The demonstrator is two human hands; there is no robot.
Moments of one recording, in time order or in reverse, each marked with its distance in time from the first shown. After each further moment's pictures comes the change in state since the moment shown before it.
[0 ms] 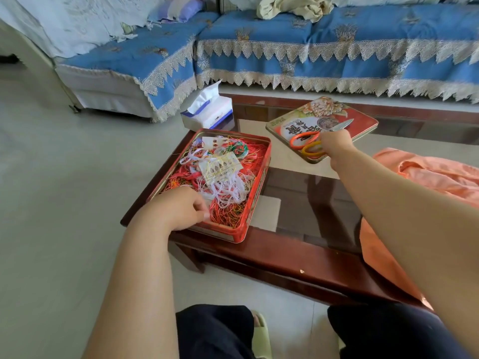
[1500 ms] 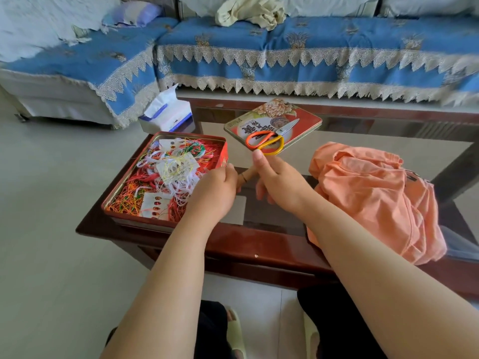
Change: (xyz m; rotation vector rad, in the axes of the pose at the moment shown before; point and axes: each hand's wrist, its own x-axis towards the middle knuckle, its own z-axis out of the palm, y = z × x) left_hand -0.011 0.139 0.036 -0.572 0.345 0.222; right_hand -0.165 0.015 -0.042 -0.368 -0.322 -0.432
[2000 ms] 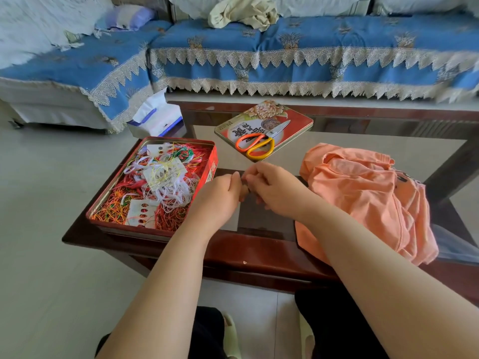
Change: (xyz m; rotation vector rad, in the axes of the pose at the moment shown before) left_hand 0.003 0.012 0.023 0.066 -0.087 0.055; right_hand 0.002 0.018 -0.019 -0.105 -0.074 -0.076
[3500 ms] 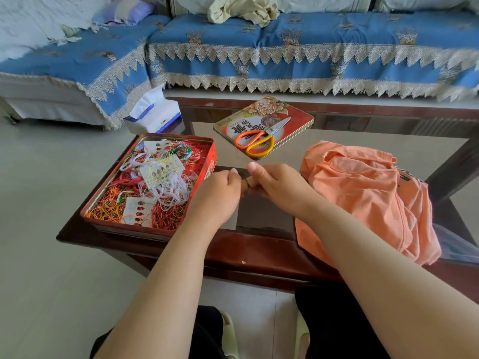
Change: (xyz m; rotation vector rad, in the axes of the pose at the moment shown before) left_hand 0.005 0.003 0.004 0.013 0.078 -0.085; right_hand 0.004 0.013 -0.001 0.029 0.040 -0.023
